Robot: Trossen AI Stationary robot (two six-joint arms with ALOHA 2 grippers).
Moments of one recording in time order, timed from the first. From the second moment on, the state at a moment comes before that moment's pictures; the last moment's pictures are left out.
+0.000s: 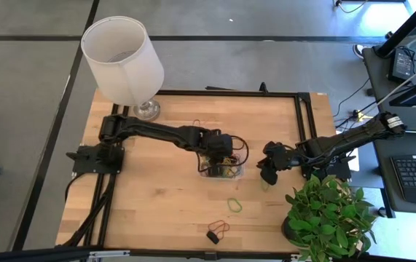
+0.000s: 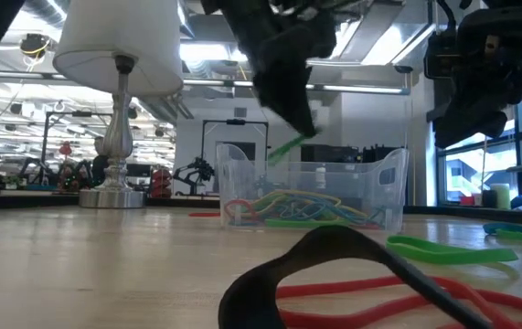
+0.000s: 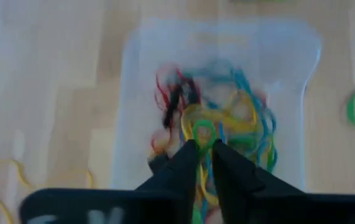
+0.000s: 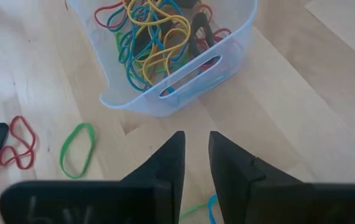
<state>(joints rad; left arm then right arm) -0.02 1.98 1.63 -0.66 -0.10 -0.04 0.29 0.98 0.55 -0.45 0.24 0.84</state>
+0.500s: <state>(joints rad) -0.02 1.94 1.63 -0.81 -0.08 0.01 0.29 0.98 0.55 -0.45 0.24 0.84</state>
